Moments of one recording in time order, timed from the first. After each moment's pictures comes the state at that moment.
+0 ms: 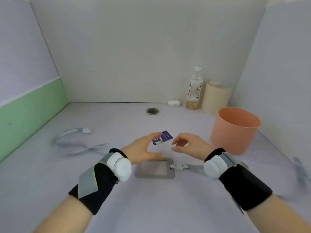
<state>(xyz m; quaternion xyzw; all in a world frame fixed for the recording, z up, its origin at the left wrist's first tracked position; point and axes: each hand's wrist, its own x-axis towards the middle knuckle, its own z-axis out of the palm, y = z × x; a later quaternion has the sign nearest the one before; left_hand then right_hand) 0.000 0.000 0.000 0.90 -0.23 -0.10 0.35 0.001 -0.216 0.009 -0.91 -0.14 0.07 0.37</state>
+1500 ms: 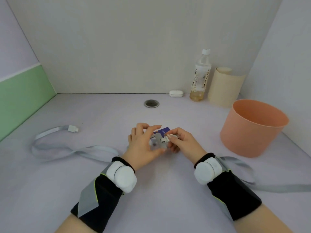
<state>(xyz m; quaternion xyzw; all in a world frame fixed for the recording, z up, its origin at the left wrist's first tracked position) 0.035 -0.018 -0.038 0.92 -0.16 0.10 0.34 0.044 -0.183 -0.039 -0.74 -0.07 0.06 0.66</state>
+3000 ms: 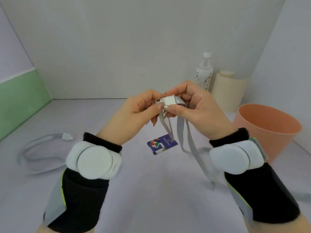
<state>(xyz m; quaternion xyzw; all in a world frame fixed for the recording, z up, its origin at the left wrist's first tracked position) 0.047 -0.012 0.074 0.74 -0.33 0.05 0.58 0.041 -0.177 0.081 -0.68 -0.31 -0.05 0.67</state>
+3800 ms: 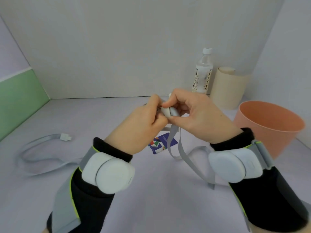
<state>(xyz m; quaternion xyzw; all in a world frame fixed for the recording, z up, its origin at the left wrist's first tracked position) 0.040 -0.028 0.064 0.88 -0.27 0.12 0.37 0.040 -0.181 0.077 -0.81 -0.32 -0.12 0.47</state>
